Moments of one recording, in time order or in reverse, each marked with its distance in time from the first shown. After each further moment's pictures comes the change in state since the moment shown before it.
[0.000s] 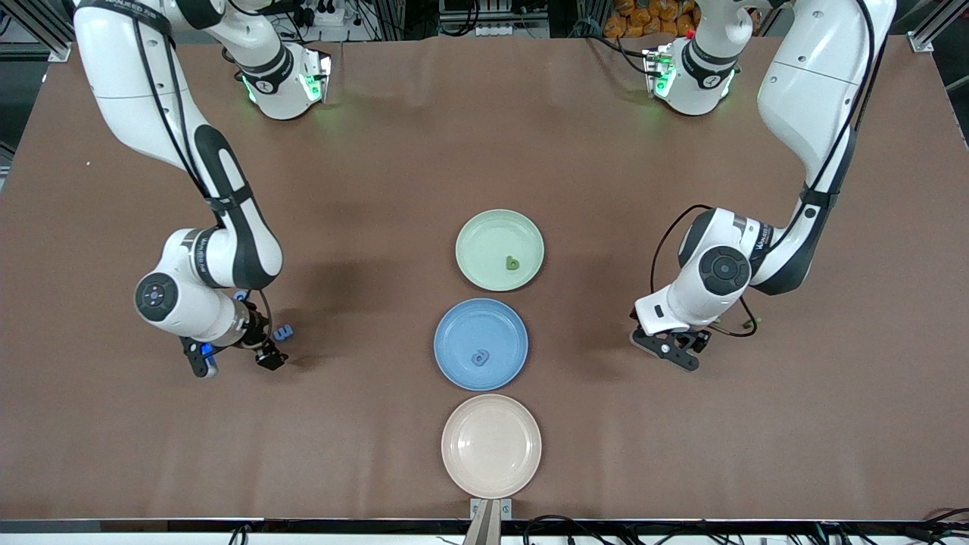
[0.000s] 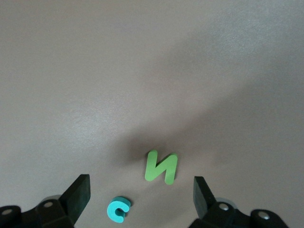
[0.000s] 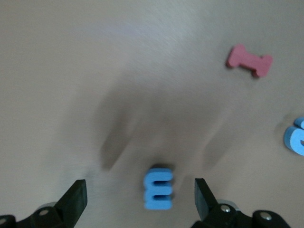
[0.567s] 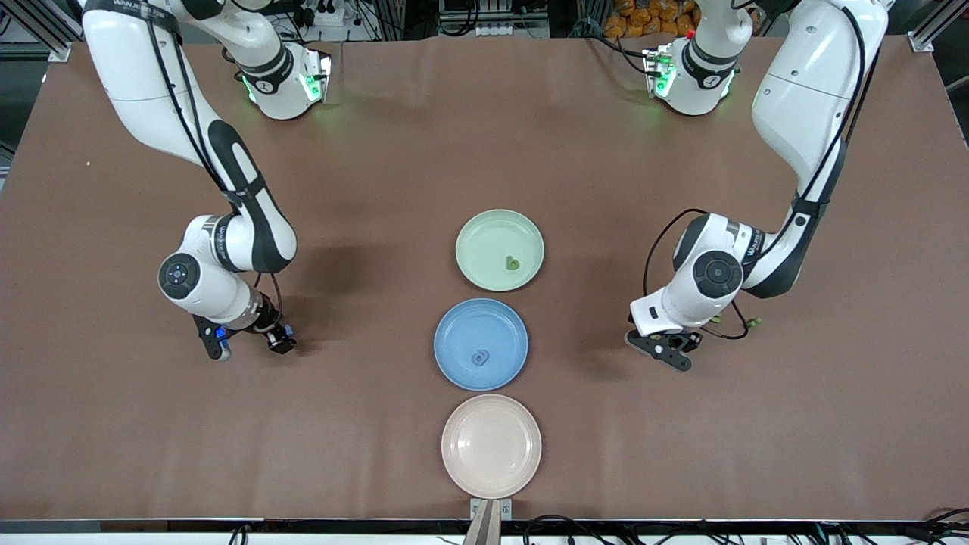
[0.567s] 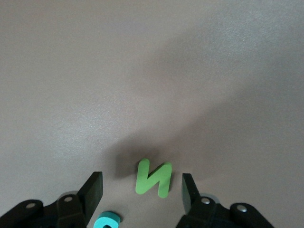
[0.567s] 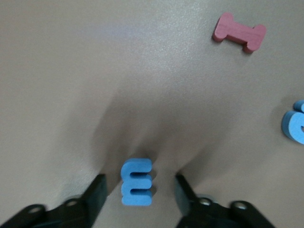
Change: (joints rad) left arm 0.001 0.040 -0.002 -0.003 0.001 0.048 0.005; right arm 0.012 -0.034 0.017 -0.143 0.002 0.149 0.003
